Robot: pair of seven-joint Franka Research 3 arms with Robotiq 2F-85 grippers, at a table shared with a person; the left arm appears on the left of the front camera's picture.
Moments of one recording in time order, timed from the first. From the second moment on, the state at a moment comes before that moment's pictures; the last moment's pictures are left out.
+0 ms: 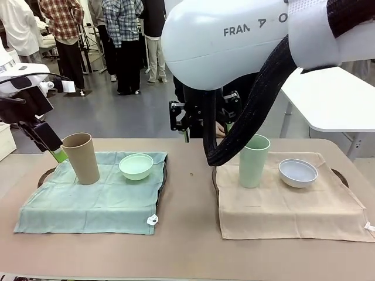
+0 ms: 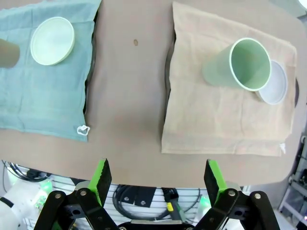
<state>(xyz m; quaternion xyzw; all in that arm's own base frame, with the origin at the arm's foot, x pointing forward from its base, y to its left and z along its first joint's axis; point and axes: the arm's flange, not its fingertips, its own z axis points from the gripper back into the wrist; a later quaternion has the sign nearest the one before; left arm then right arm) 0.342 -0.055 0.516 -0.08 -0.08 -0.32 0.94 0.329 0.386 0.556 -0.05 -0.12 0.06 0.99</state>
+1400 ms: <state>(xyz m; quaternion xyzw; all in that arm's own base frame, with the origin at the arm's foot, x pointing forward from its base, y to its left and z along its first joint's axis) 0.348 0.038 0.541 -0.53 -0.13 -0.17 0.82 0.324 0.110 0.586 0.55 -0.08 0.07 0.83</state>
